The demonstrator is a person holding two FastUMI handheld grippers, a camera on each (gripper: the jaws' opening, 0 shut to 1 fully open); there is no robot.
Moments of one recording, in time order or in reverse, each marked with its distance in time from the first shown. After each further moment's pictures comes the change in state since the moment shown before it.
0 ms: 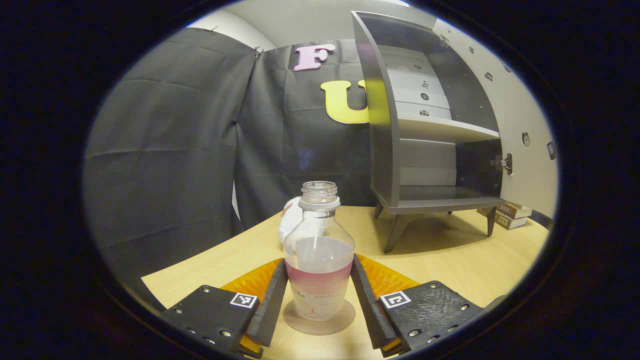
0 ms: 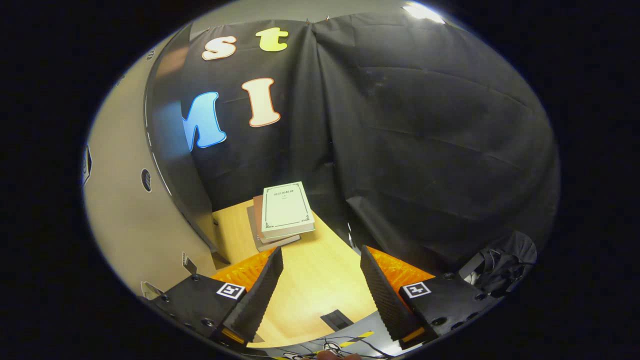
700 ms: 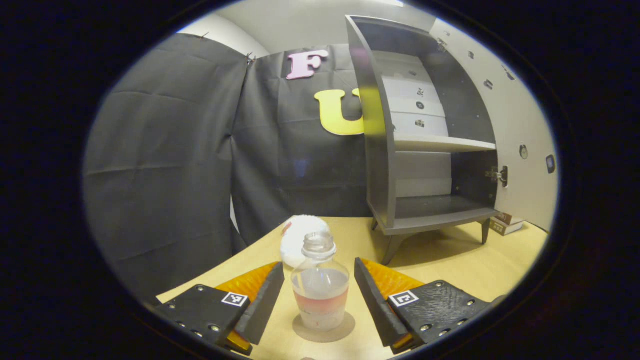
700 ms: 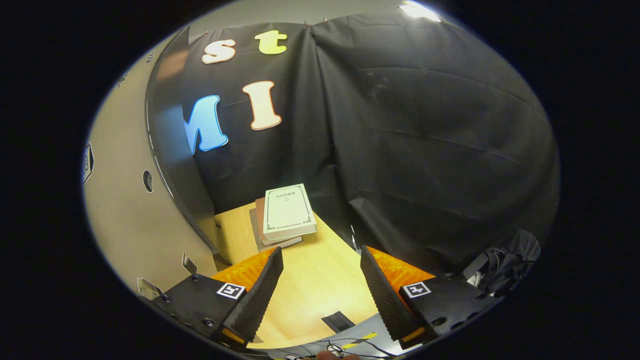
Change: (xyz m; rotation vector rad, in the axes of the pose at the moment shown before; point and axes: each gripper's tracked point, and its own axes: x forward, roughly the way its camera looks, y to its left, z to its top) left arm -0.016 0.004 0.064 0.060 -0.051 -0.030; right arm 0.005 -0.003 0.000 0.008 -0.035 0.025
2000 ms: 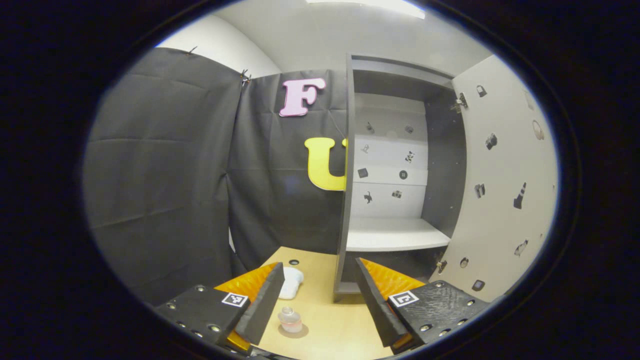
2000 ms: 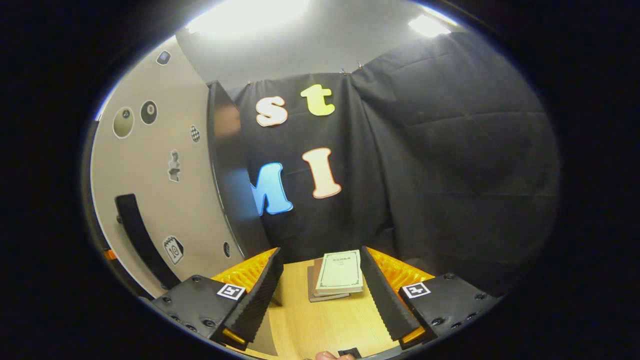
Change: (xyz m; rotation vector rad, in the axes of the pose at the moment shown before) left arm -0.104 -0.053 0.303 -0.102 0.031 -0.010; right arm -0.073 0.027 0.138 -0.024 -0.345 0.446
